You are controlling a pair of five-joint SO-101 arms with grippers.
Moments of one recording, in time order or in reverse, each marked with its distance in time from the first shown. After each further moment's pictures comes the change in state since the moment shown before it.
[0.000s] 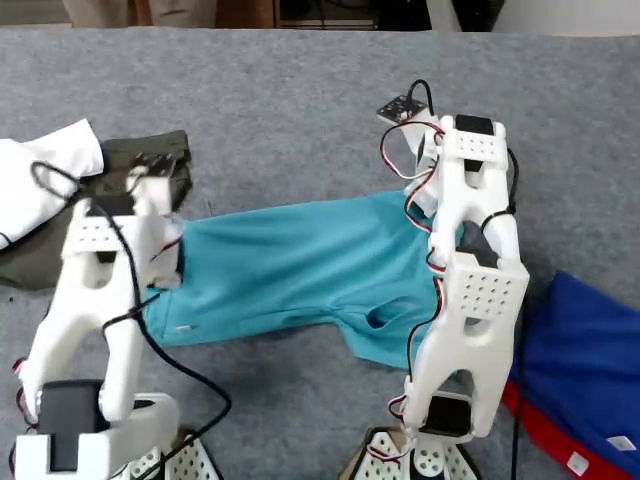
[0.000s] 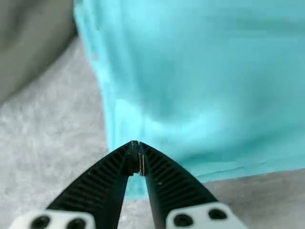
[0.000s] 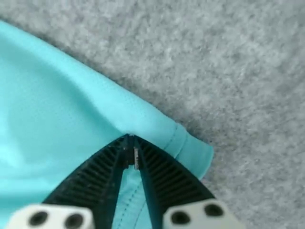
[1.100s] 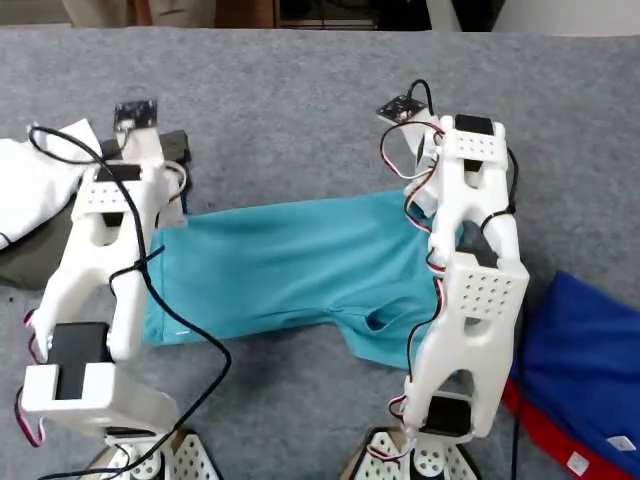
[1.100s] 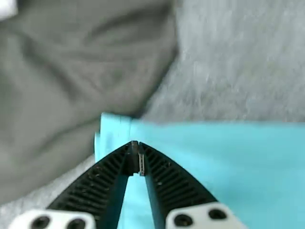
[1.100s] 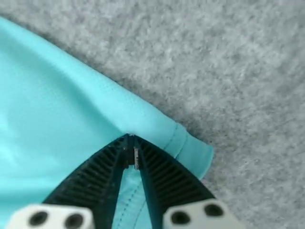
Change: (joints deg) left arm -2.5 17.1 -14.1 -19.8 9.9; right arm 0.0 0.0 0.0 0.0 0.0
